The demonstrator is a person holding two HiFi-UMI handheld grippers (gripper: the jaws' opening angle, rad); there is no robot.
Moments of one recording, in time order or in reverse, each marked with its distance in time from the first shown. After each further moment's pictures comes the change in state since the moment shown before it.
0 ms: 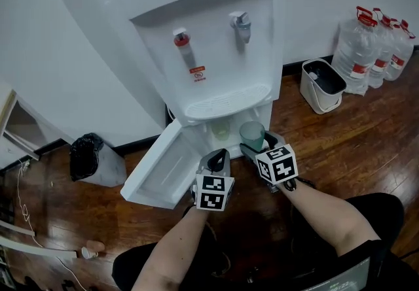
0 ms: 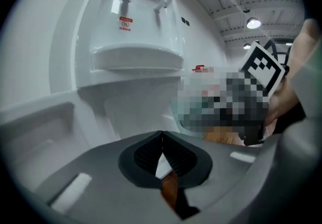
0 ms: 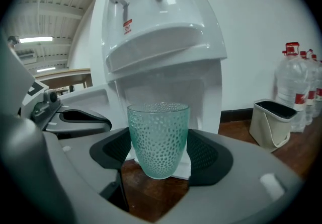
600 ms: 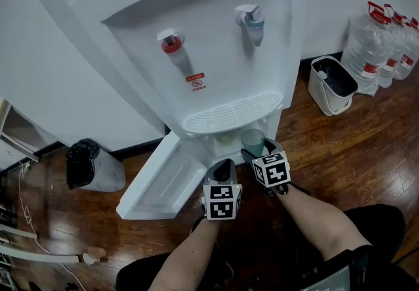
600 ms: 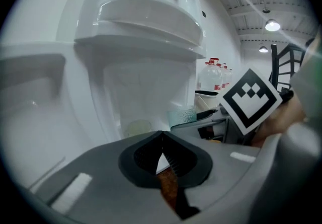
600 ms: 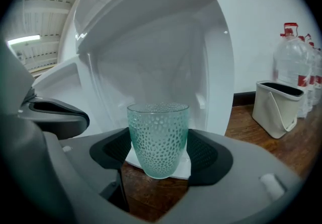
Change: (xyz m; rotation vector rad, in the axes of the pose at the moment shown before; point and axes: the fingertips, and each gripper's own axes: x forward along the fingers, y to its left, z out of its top) left arm 0.043 0.009 -0.043 -0.151 0.094 0.055; right arm 0.083 -0.032 -0.059 0.066 0.088 -0.057
